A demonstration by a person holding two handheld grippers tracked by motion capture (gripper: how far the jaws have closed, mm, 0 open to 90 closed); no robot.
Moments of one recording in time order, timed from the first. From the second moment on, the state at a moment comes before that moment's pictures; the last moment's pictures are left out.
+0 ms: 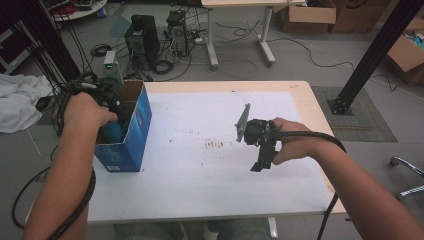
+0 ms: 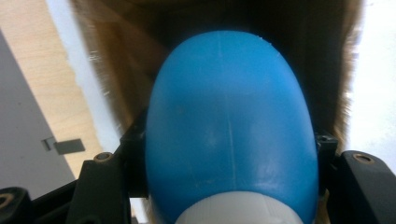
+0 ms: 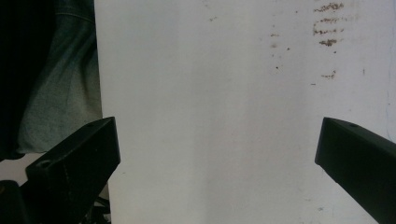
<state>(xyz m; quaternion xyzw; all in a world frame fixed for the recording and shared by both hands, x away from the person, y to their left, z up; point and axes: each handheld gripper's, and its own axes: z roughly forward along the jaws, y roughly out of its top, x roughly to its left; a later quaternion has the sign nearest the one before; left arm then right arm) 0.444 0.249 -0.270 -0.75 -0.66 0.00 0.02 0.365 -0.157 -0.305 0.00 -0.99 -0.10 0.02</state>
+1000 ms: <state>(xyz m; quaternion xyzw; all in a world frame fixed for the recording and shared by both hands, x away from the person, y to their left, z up) 0.445 0.251 -0.289 -0.74 -0.67 0.00 0.03 0.364 -0.162 -0.303 0.00 -0.99 -0.11 0.01</state>
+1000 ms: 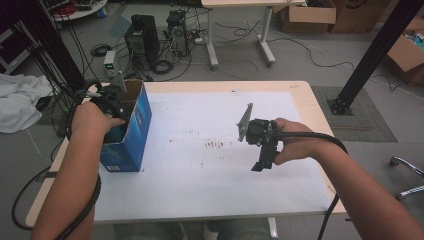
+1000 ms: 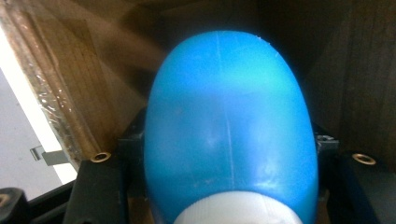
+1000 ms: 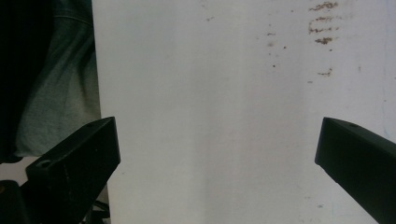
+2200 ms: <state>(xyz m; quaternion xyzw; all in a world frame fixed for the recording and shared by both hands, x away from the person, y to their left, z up) 0.436 0.242 -0.228 -0.76 -0.65 -0.03 0.02 0.359 -0.164 -0.301 0.00 -0.99 -0.12 0.01</state>
